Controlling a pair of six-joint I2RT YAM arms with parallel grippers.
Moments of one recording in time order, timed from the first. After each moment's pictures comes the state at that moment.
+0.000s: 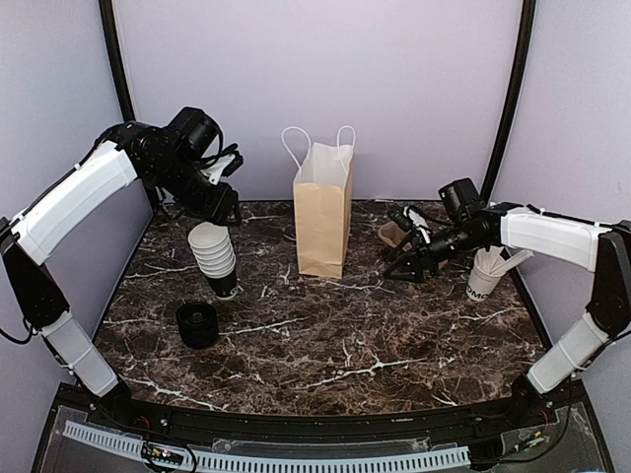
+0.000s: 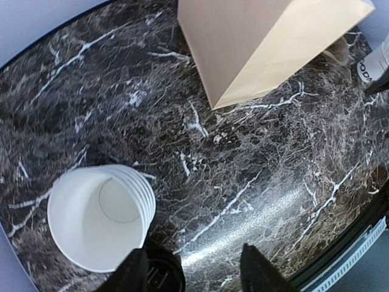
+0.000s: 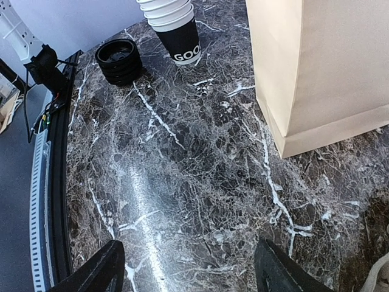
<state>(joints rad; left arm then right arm) -0.58 1.62 1.82 -1.20 0.04 -0.16 0.42 1.51 1.08 -0.50 -0.81 -0.44</state>
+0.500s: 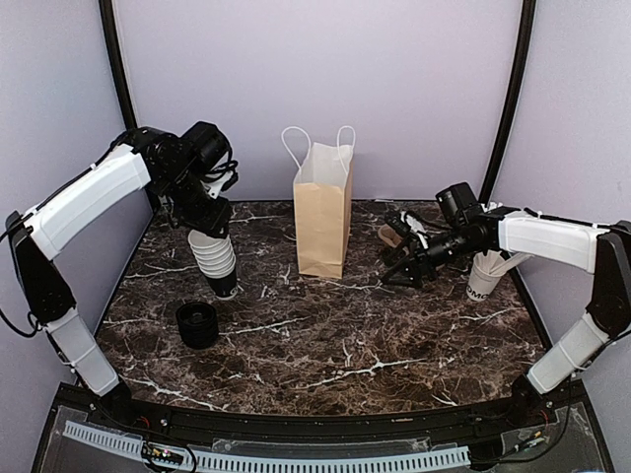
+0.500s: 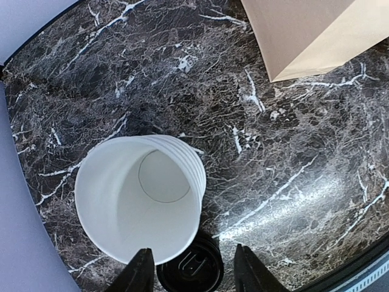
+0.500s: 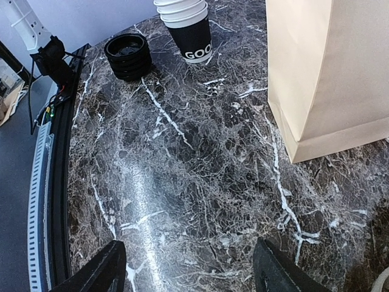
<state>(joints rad) -0.59 1.66 1.79 -1.31 -0.15 -0.19 0.44 1.51 1.05 -0.47 -0.83 -0.47</state>
